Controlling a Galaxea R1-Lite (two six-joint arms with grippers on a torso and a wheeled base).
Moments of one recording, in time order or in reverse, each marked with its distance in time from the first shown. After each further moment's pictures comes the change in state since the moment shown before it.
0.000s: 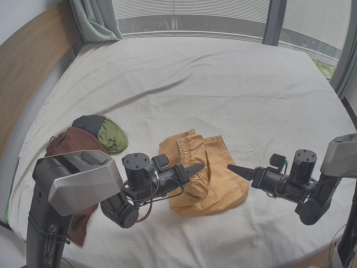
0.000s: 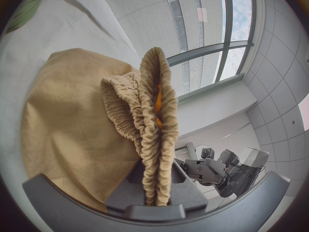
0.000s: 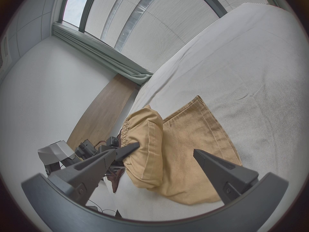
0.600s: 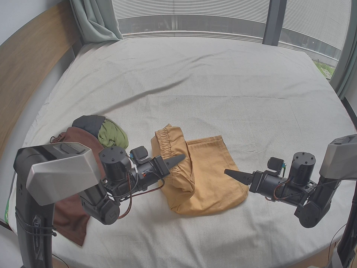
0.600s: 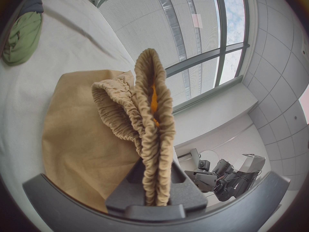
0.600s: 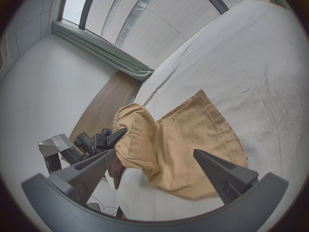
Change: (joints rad) left arm 0.093 -0.104 0.138 -0.070 -0.006 0.037; right arm 0.026 -0.002 0.021 0.000 0.000 -0.002
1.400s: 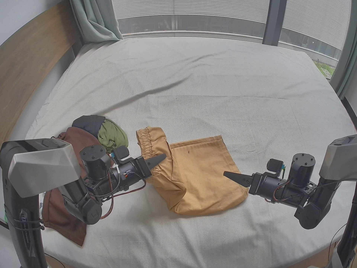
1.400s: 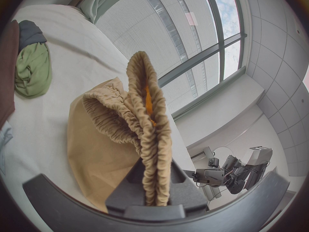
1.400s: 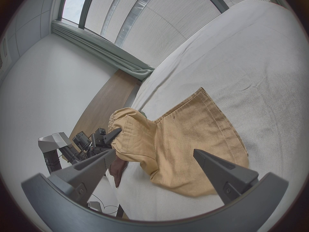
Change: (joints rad) left arm 0.090 -0.091 0.144 -0.004 0.006 0.146; right arm 0.010 -0.002 0.012 0.000 0.000 -0.001
